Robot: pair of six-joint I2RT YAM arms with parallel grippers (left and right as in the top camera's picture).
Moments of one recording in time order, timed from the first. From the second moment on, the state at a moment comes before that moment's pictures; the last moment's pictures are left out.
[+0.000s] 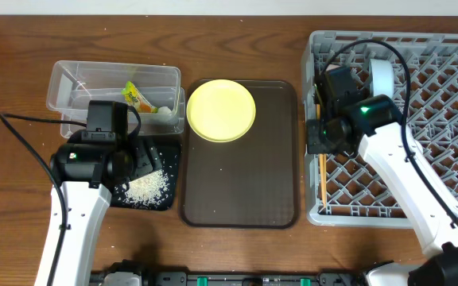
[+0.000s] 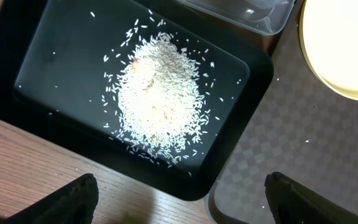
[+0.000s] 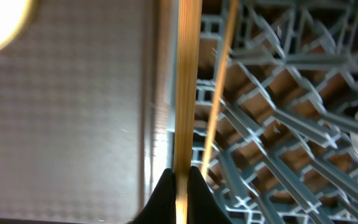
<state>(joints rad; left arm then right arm) -0.05 1.19 1.09 -1.16 -0.06 -0.44 0.35 1.55 1.28 -1.08 0.05 0.31</state>
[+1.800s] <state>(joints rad) -0.05 1.19 1.09 -1.16 -0.06 -0.44 0.55 2.07 1.29 -0.24 0.05 0.33</state>
